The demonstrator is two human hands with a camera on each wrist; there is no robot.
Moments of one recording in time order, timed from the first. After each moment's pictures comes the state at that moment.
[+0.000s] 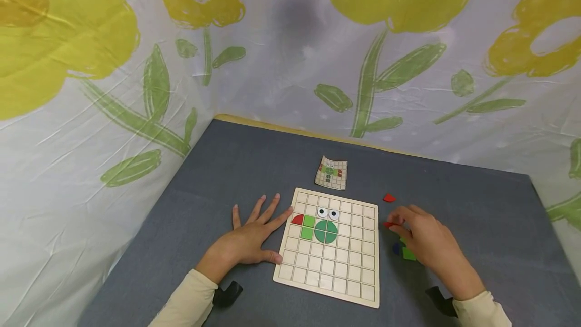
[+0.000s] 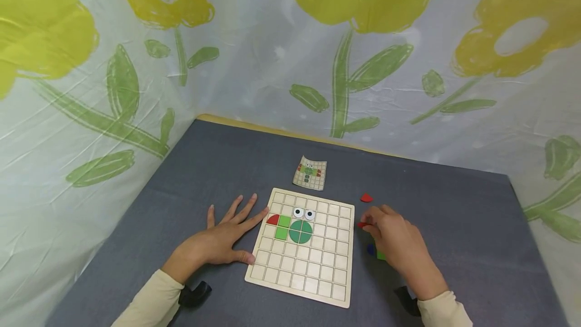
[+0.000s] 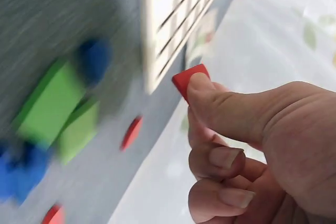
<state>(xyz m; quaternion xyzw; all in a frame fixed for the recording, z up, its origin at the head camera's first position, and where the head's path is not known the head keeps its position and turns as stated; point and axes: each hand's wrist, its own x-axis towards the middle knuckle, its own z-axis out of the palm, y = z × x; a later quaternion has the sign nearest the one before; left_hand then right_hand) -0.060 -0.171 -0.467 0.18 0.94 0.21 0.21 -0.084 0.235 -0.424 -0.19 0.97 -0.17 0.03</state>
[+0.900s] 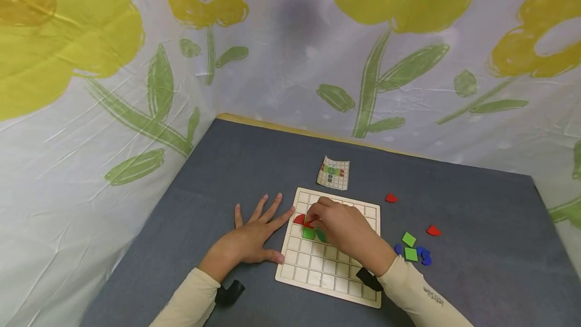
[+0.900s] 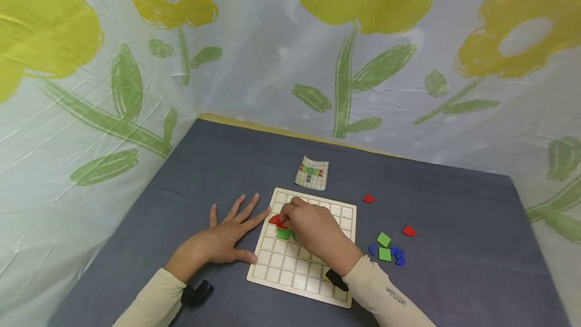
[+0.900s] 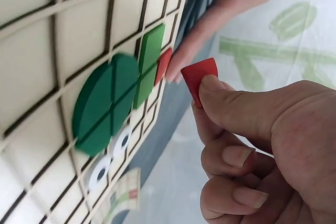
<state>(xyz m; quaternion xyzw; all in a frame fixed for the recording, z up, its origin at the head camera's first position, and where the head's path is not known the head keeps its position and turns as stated) -0.064 -0.177 -0.481 0.19 0.93 0.23 0.20 -0.097 0.083 -0.429 -0.37 0.92 -0.15 0.01</state>
